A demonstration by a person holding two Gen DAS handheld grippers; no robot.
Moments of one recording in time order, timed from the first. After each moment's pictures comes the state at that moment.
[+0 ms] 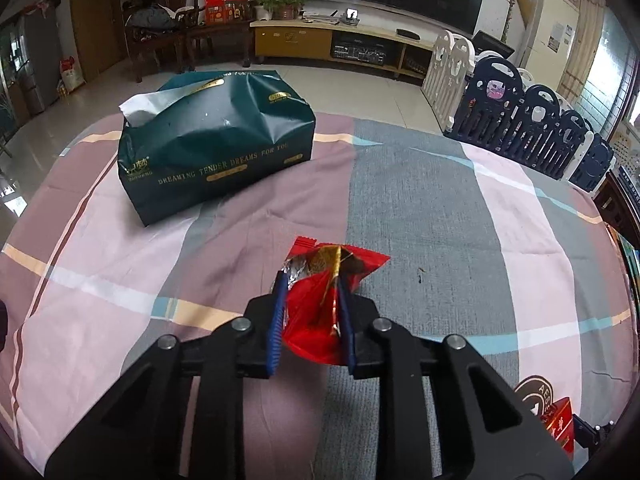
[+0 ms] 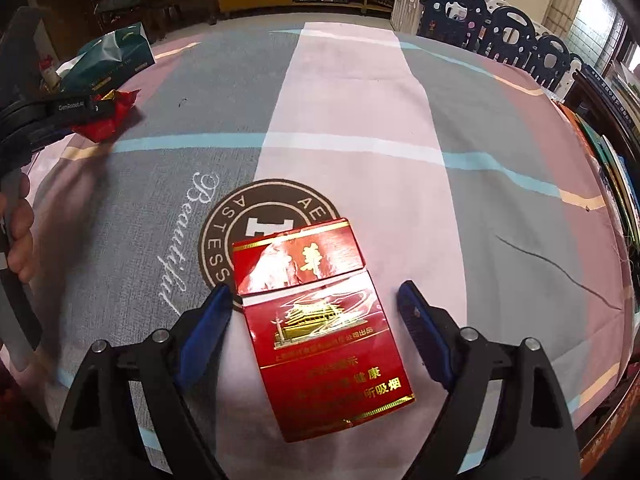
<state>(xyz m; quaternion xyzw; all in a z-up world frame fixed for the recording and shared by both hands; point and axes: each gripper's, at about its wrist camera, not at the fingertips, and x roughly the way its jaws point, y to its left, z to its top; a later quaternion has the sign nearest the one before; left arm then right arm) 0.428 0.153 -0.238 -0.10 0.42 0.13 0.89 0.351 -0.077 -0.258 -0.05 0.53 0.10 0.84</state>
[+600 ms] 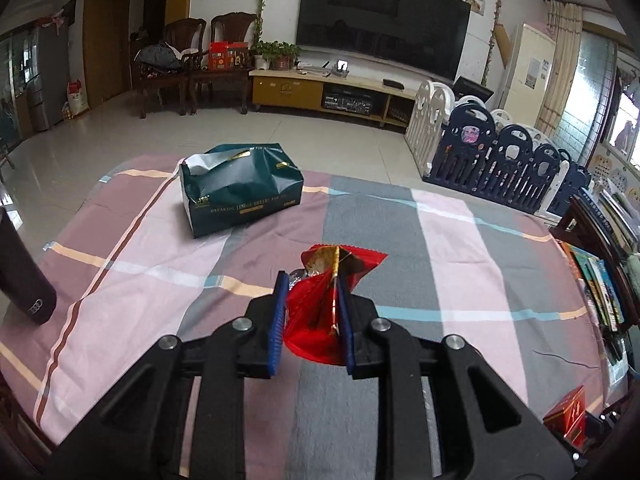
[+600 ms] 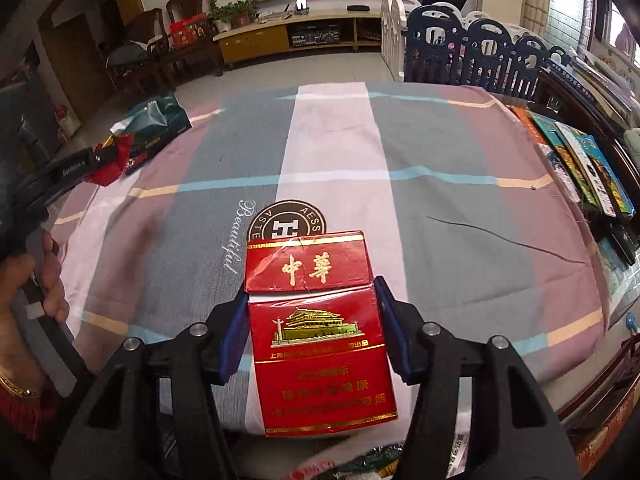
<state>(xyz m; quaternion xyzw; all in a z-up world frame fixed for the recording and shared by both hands) 0.317 0.119 -0.150 -0.10 0.33 0.12 0.93 0.264 -0.128 -0.166 0.02 0.46 0.11 0.88</state>
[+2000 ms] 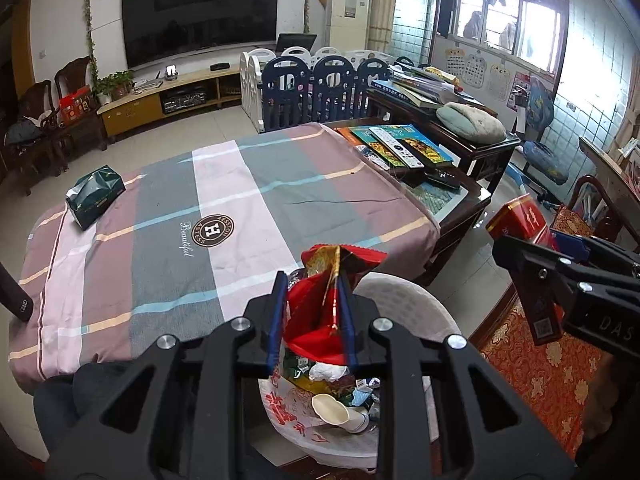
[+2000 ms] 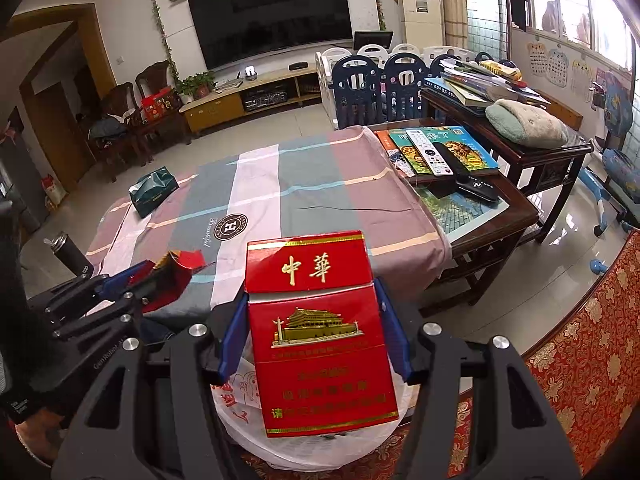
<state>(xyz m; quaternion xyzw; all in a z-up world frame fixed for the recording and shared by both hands) 0.086 -0.122 -0.073 0.04 0.38 -0.15 0.91 0.040 -0.282 -0.045 0.08 0.38 0.03 0.92</state>
